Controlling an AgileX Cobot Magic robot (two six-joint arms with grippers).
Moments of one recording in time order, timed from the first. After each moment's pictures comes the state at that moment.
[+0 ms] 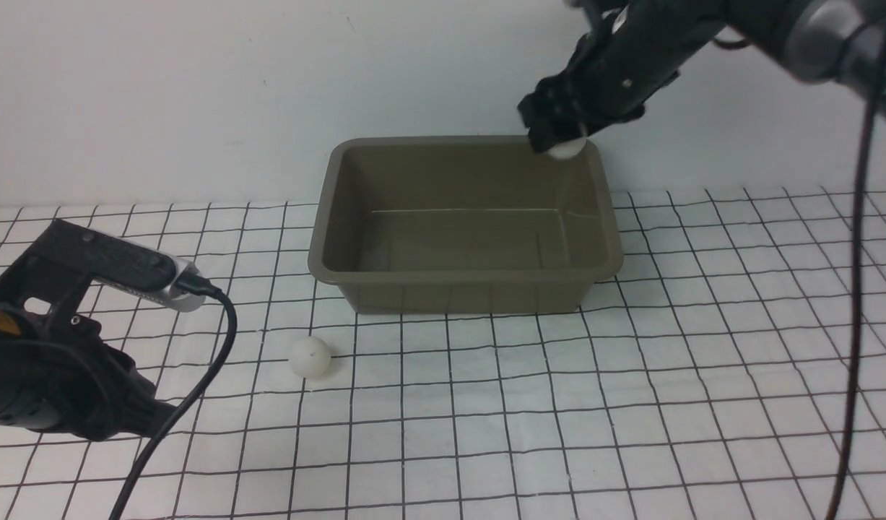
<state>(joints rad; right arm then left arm) 0.36 2.18 -2.16 0.15 1.11 -0.16 -0.06 1.18 -0.73 -0.20 0.70 0.40</state>
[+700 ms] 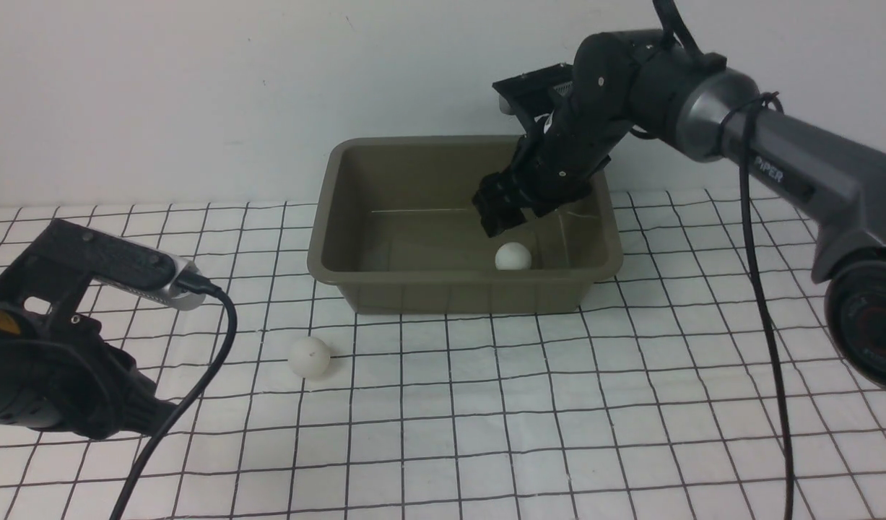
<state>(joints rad) 0.41 2.35 -2.17 0.18 1.07 -0.20 -0.06 1.18 -0.73 -0.22 0.68 0.40</state>
